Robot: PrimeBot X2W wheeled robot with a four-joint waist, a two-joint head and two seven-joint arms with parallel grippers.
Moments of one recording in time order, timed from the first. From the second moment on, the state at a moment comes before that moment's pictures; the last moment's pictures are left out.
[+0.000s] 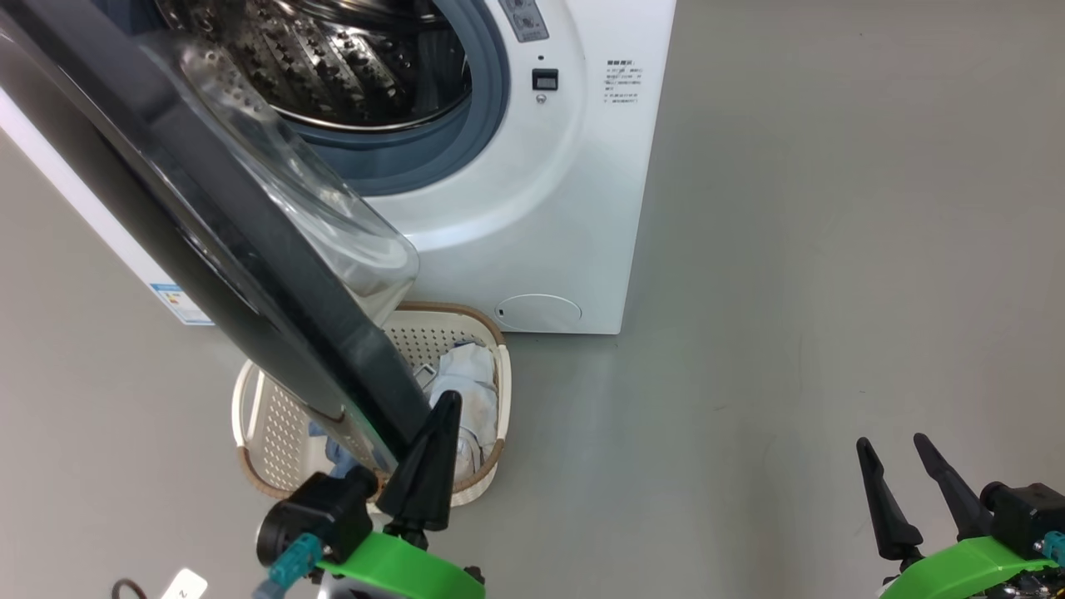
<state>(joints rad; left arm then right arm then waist) -0.14 0.05 -0.44 0.08 -0.41 -0.01 -0.26 -0.04 -0.22 -0.02 0.31 0.35 0.13 -0.25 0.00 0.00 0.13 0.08</state>
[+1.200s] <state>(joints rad) -0.10 0.02 -0.38 0.10 -0.45 -0.01 -0.25 -0.04 -0.23 -0.02 0.30 0.35 0.13 -0.25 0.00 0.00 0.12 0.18</state>
